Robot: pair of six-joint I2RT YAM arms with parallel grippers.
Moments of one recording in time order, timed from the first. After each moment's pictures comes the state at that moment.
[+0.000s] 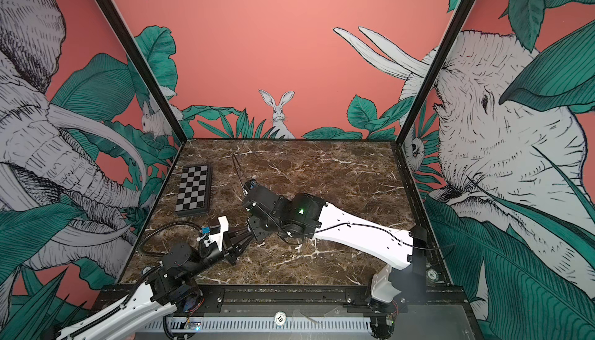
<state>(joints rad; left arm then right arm) -0.96 0.27 0.14 0.23 0.13 -0.23 1.24 1.56 1.65 -0.97 0.17 0.50</state>
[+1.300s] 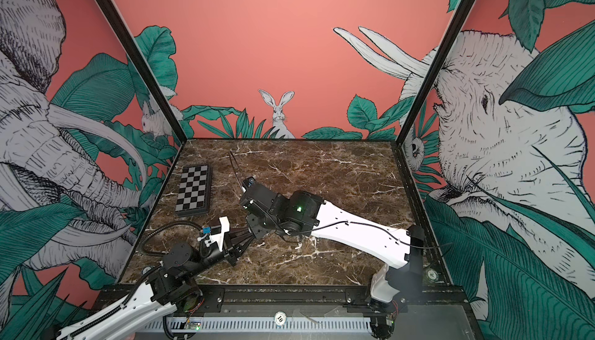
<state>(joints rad) -0.96 0.28 0.14 0.23 0.14 -0.24 1.24 1.59 1.70 -1.00 0.19 0.48</state>
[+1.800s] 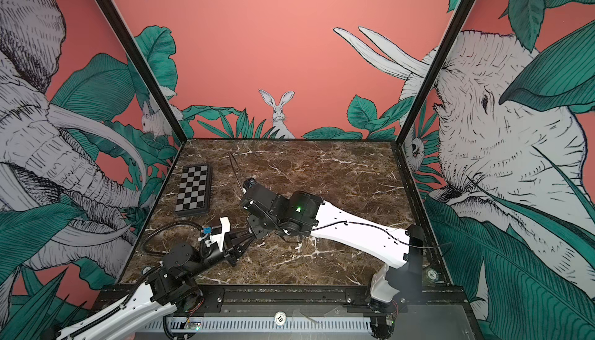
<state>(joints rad) -0.96 0.27 0.14 0.21 0.14 -0.24 1.24 1.59 1.68 -0.99 0.19 0.48</state>
